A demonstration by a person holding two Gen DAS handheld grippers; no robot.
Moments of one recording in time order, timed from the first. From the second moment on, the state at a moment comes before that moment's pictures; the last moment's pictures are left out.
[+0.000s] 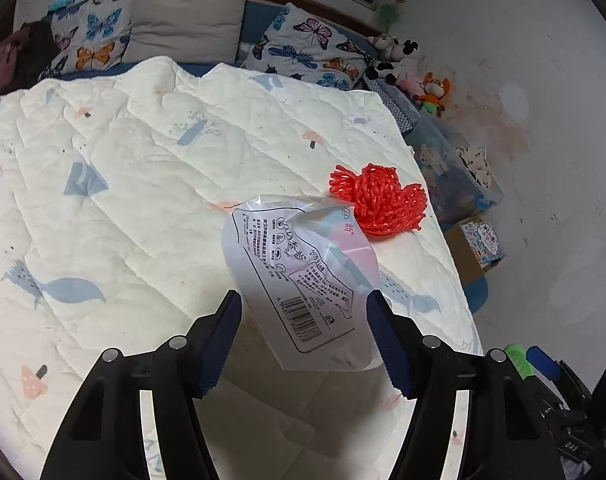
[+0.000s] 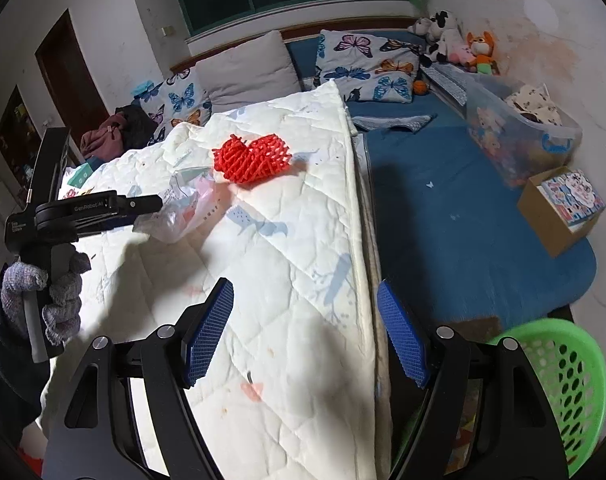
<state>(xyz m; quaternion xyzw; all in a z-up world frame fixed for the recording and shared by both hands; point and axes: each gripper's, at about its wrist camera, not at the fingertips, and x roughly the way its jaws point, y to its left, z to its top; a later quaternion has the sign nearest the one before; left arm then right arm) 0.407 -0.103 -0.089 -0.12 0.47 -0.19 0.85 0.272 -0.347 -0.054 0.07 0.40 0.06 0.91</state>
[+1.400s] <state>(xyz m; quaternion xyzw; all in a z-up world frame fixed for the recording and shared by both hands) 0.393 -0.005 -0.075 -0.25 0.48 -0.21 0.81 0.414 -0.278 -0.072 0.09 0.41 0.10 0.90</state>
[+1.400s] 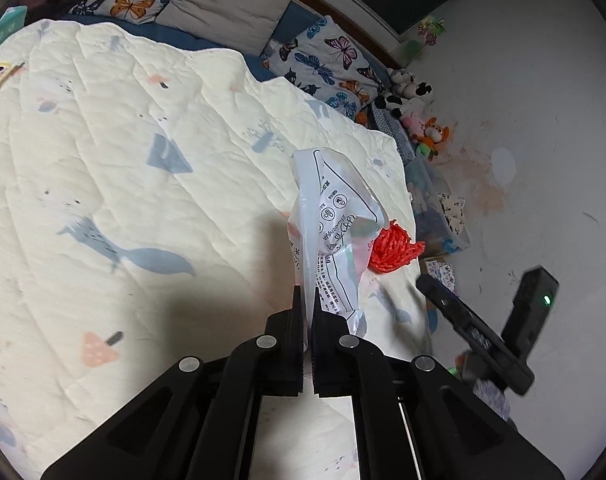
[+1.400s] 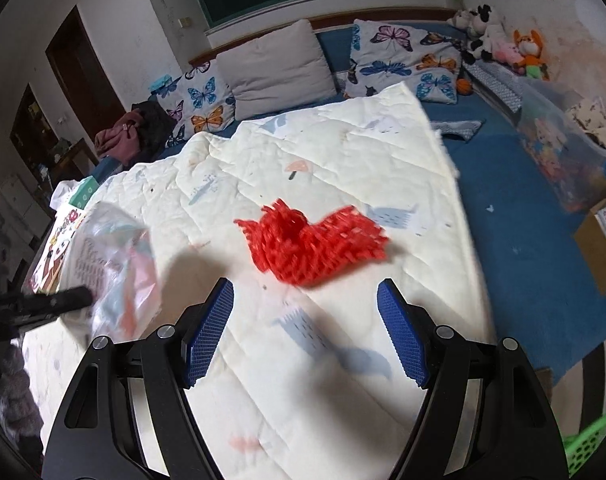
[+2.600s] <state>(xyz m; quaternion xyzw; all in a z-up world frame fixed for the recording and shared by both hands) 0.364 0.012 -0.057 -0.24 0.46 -0.22 0.83 0.400 -0.279 -0.053 0.11 0.39 0.07 0.91</state>
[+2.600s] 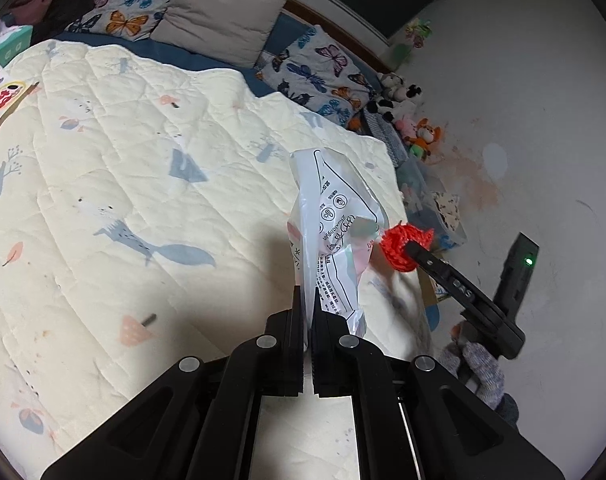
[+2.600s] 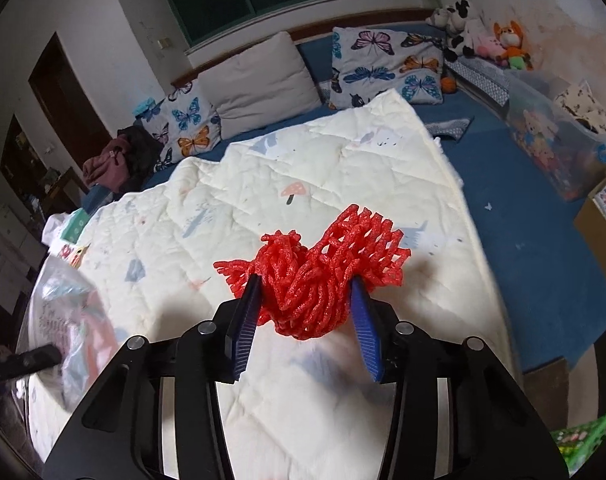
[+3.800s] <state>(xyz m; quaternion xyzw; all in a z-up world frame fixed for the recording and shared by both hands) 0.231 -0.270 -0.038 -0.09 0.50 -0.43 0.75 0.067 -0.498 -0.078 0.14 0.40 -0.16 0.89</state>
